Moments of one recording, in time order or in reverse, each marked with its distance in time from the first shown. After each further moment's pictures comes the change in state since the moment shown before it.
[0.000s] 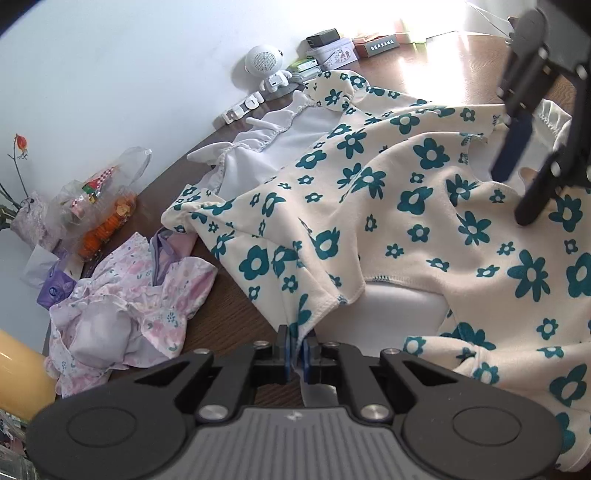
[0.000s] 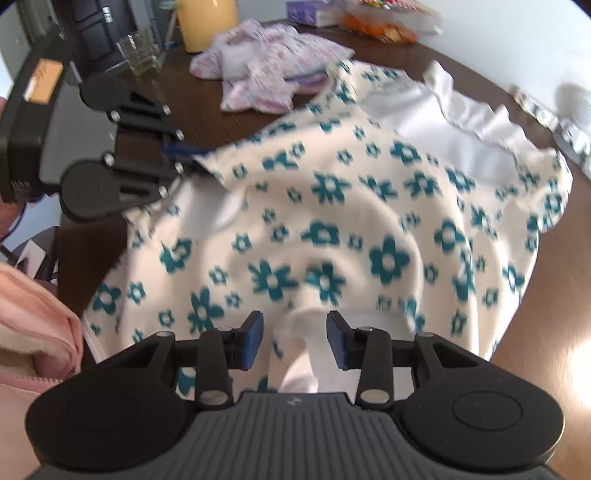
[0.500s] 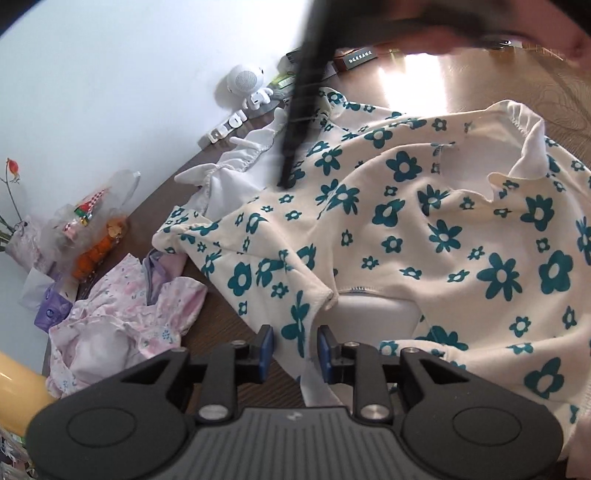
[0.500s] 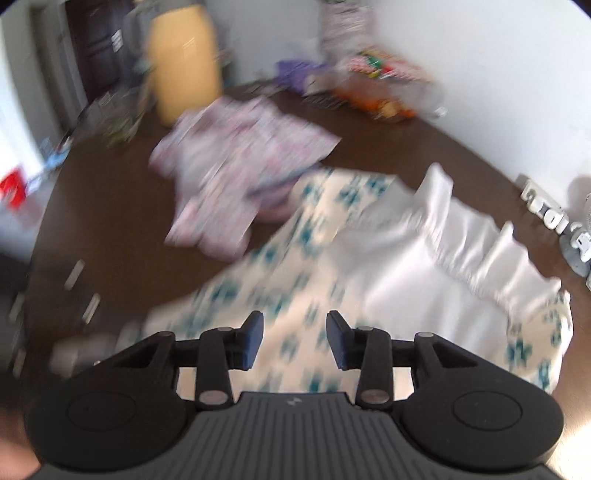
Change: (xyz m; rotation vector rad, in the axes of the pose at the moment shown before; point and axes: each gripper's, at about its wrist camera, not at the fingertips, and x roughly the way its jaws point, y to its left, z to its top) left arm -0.012 -0.006 0.000 0.042 -0.043 -0.026; right arm 0.019 -0.035 0.117 -0.104 -0.130 -0.027
